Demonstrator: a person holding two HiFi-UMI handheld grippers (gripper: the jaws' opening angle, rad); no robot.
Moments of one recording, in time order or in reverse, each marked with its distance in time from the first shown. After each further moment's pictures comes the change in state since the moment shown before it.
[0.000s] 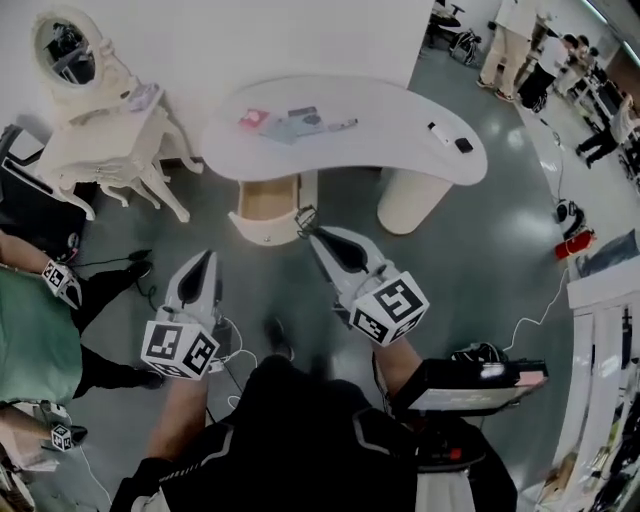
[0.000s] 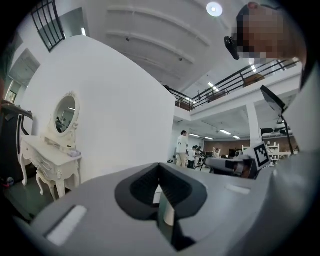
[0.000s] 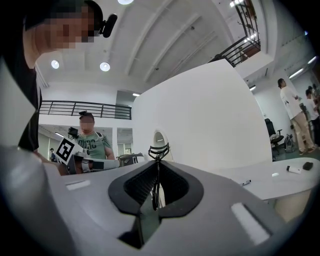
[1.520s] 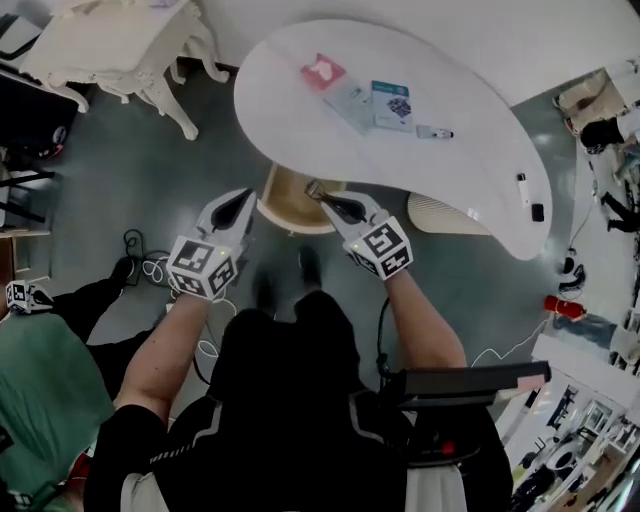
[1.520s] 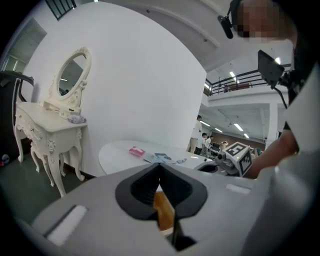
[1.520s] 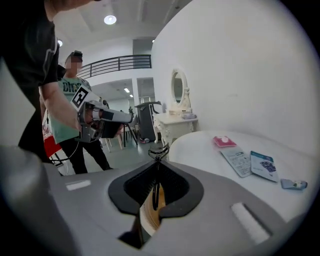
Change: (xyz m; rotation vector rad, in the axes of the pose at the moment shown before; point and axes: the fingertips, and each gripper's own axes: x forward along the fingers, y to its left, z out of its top) left arm 0.218 0.227 -0.155 -0.143 0.225 0.026; right arm 0.273 -0.167 -0.244 -0.175 0.584 0.315
